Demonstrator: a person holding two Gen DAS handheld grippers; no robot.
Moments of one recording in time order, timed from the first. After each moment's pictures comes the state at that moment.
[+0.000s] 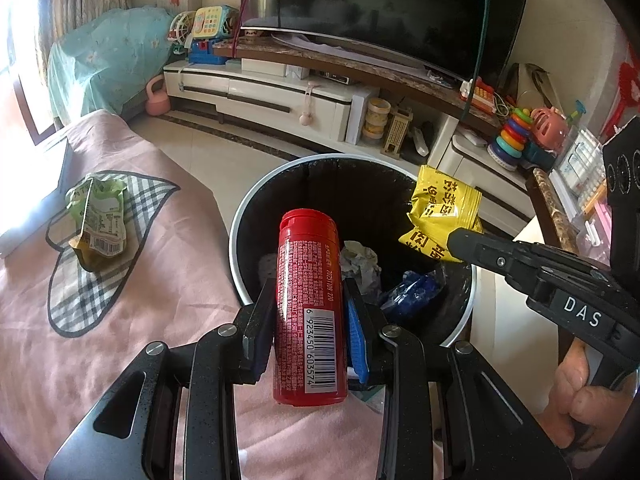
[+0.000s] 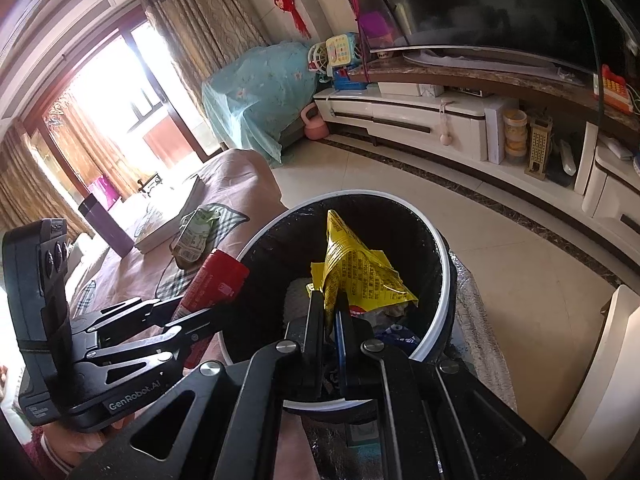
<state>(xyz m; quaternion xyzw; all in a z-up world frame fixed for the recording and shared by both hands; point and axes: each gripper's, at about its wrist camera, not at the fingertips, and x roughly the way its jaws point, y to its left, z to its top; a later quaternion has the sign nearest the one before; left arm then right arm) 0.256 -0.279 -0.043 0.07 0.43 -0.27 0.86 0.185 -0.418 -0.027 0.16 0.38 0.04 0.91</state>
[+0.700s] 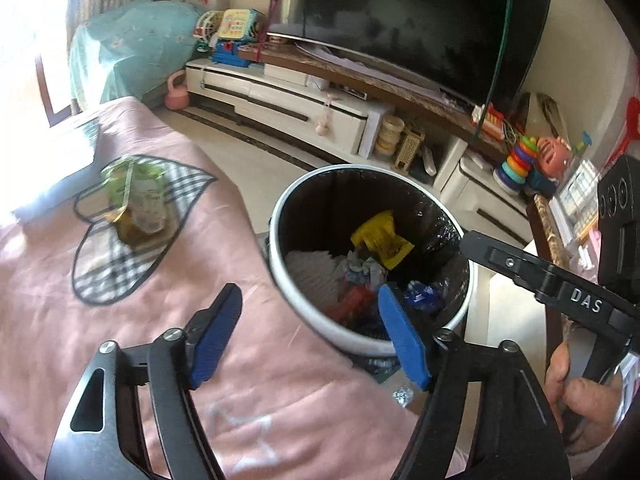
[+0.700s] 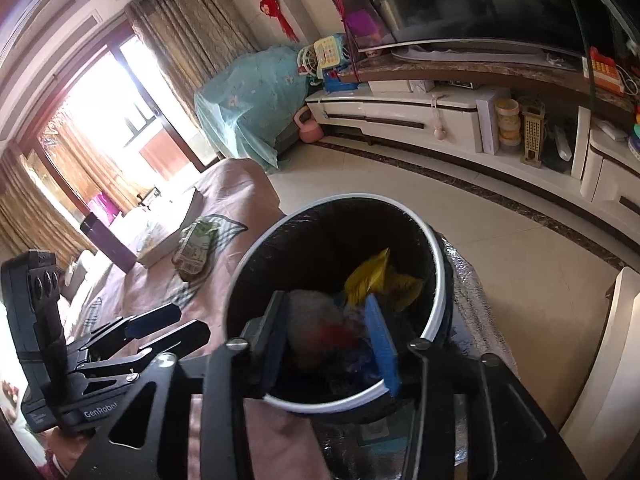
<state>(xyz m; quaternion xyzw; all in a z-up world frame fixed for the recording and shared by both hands) 0.238 -0.231 -0.027 0.02 0.42 -0.25 0.87 0.173 -0.419 -0.021 0.19 0.36 0.03 0.91</state>
